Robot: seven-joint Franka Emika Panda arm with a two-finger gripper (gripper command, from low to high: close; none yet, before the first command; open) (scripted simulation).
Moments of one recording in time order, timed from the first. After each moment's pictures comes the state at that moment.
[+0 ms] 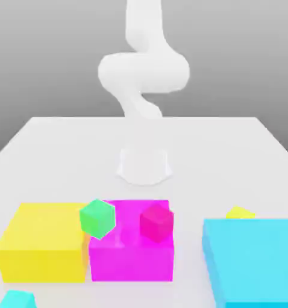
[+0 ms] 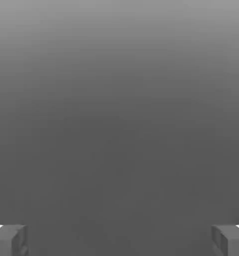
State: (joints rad) arm 0.01 -0.71 -0.04 -2.29 0.02 2.32 0.77
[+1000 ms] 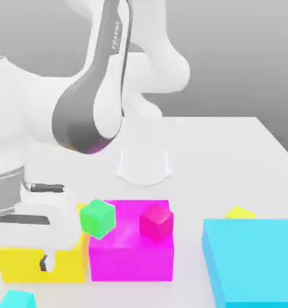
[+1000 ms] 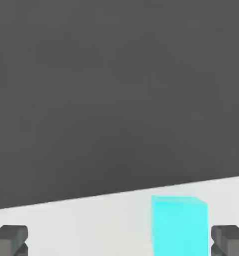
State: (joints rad) arm -0.08 0.37 -0.30 -2.16 0.26 2.55 0.37
